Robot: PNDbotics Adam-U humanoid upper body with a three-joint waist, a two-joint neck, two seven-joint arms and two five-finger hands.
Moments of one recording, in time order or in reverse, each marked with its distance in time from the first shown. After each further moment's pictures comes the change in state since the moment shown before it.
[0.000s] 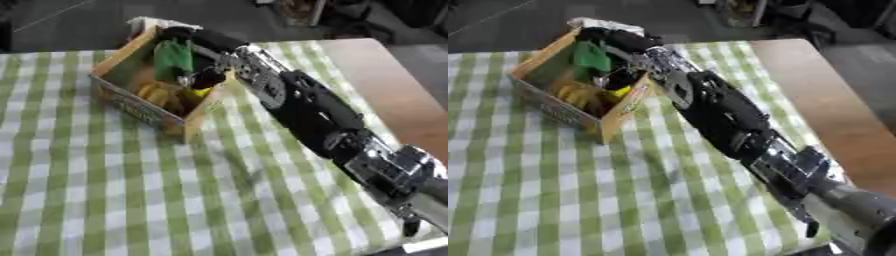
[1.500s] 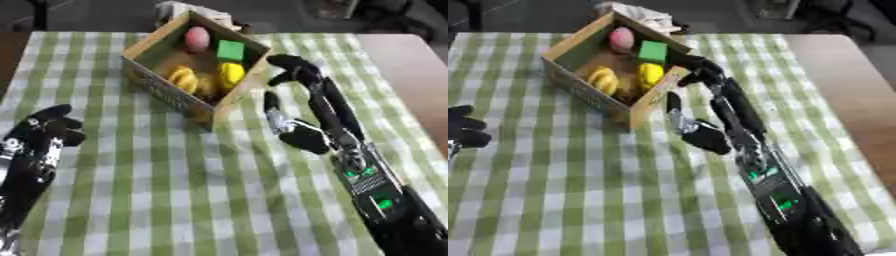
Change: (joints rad) left arm 0.055 0.000 0.033 0.000 -0.040 -0.020 0.086; right arm 0.589 0.380 -0.056 -0.576 -0.275 -0.039 -0.230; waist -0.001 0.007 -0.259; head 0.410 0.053
